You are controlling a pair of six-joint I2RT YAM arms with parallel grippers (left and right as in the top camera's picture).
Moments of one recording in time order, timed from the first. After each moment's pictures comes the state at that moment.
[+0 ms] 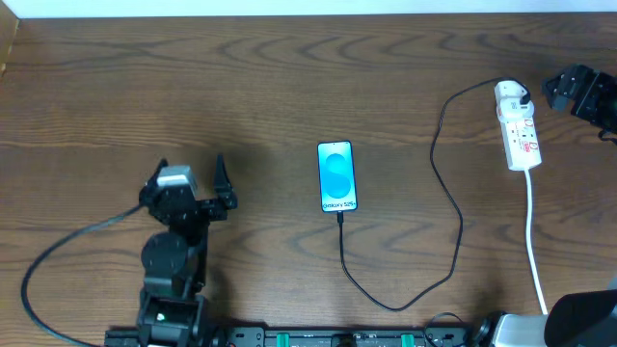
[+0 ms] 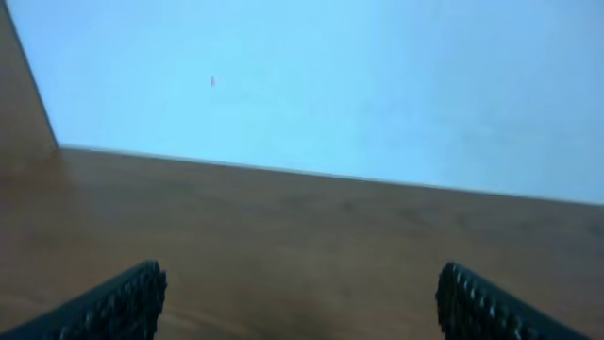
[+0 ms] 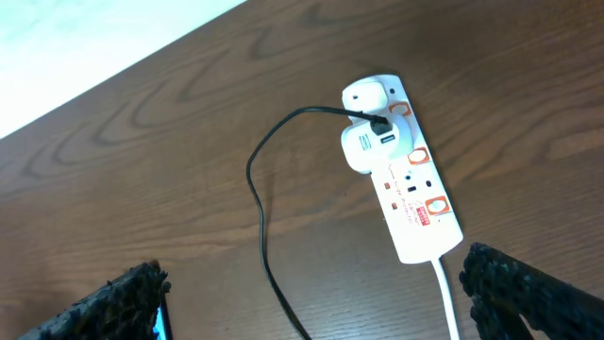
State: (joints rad) left arm -0.13 0.48 0.25 0.18 -0.18 -0.09; right arm -0.44 1.56 1.61 -1.01 -0.42 0.03
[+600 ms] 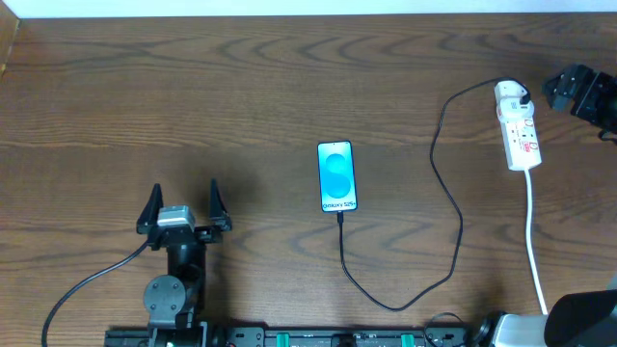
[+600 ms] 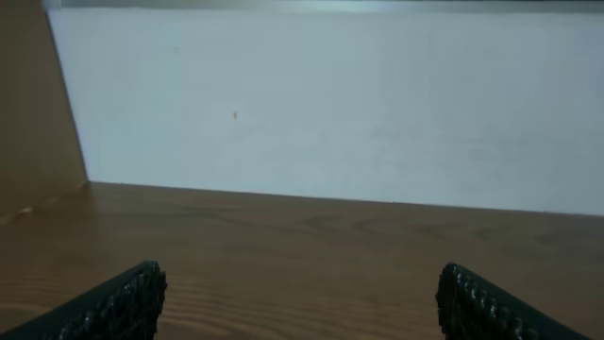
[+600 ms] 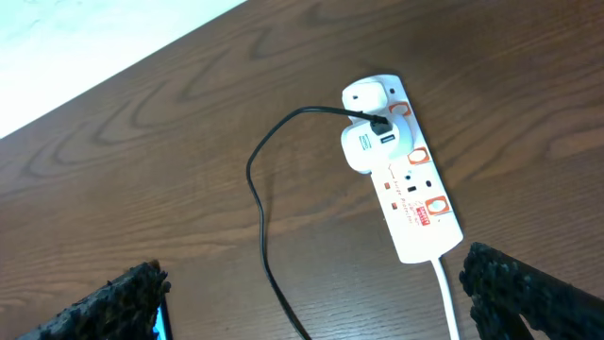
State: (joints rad) left arm -0.04 0.09 0.01 0.18 -0.10 -0.02; right arm -0.44 1.56 1.61 -1.01 -0.42 0.03
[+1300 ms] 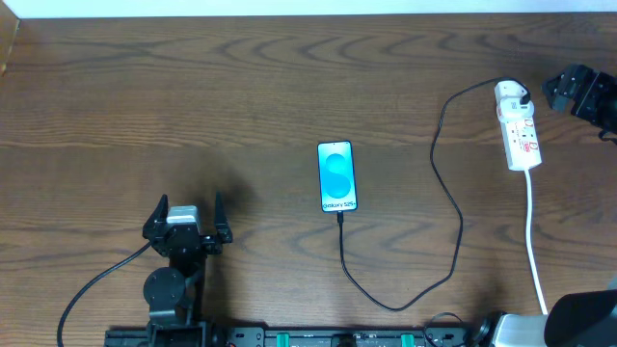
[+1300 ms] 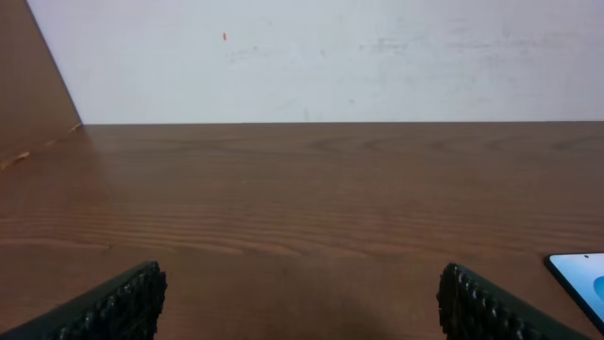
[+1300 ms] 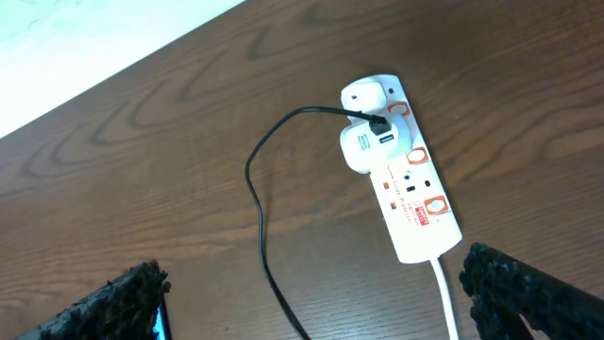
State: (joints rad) left arm 0.04 0.01 0.01 -0.11 0.00 0.03; right arm -0.44 1.56 1.61 -1.01 -0.42 0.03
